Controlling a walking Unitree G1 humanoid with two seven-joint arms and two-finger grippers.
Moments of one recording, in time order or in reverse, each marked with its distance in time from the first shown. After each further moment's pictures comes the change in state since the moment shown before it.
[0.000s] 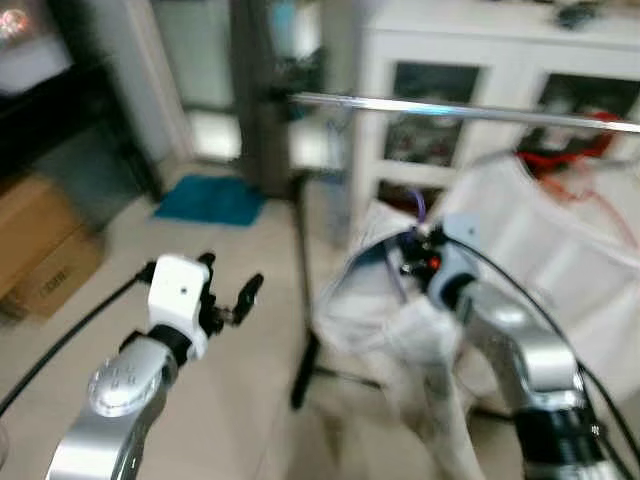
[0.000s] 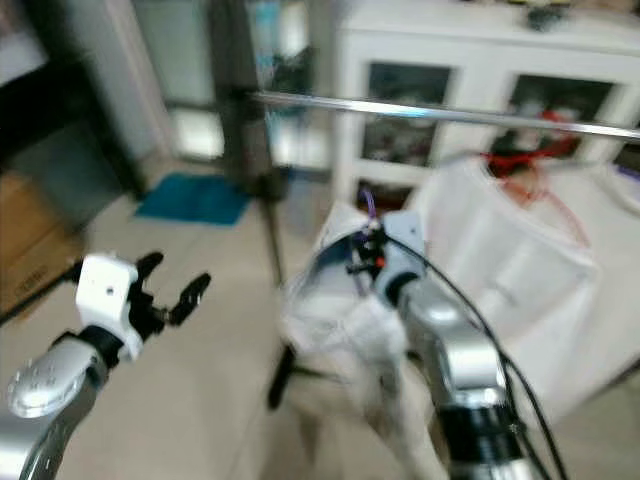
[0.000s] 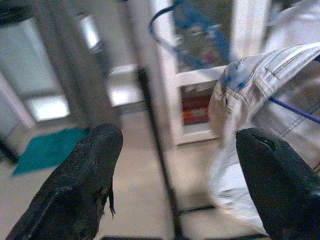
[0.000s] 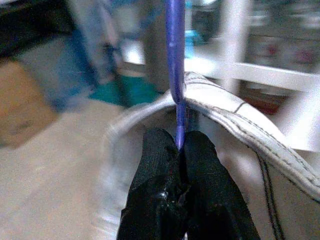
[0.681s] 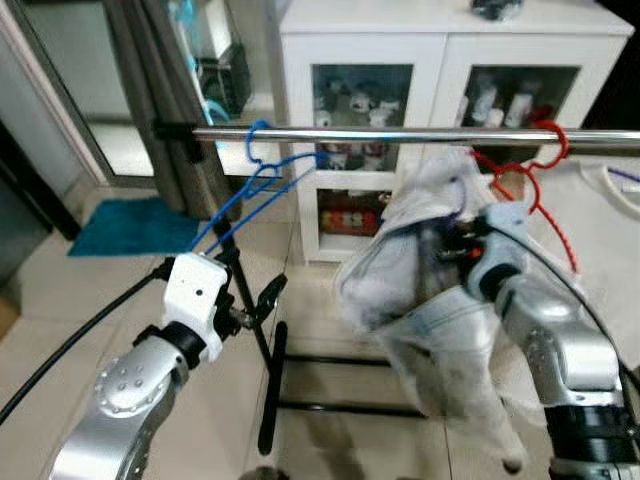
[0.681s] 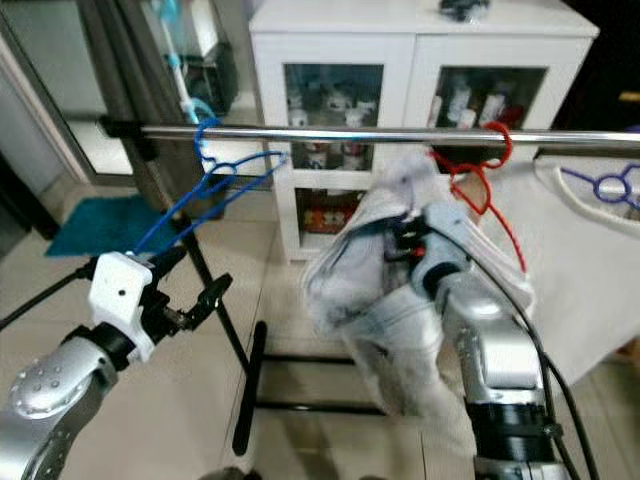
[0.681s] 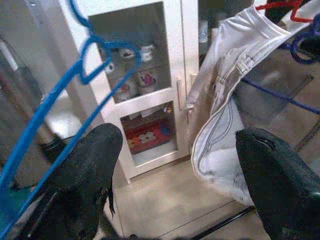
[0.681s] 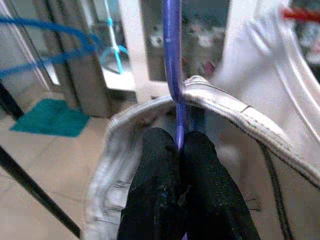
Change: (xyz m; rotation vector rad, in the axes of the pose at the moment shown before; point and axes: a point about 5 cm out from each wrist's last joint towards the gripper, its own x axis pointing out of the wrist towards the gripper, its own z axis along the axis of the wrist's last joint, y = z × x) left arm -0.003 -0.014 0.013 0.028 -0.045 -0.116; right arm -0.010 -0.025 0.019 0.009 -0.083 -0.059
